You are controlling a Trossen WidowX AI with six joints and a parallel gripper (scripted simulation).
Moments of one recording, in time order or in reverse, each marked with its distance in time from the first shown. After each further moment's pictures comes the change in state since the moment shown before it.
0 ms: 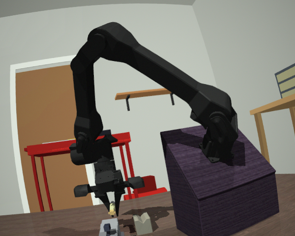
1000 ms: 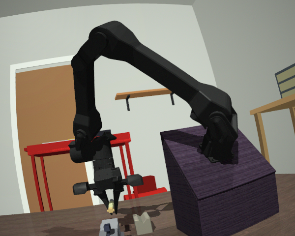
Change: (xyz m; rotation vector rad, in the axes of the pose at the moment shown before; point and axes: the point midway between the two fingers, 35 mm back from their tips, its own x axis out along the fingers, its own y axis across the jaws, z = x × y) arm -0.007 -0.002 0.000 0.000 0.001 0.000
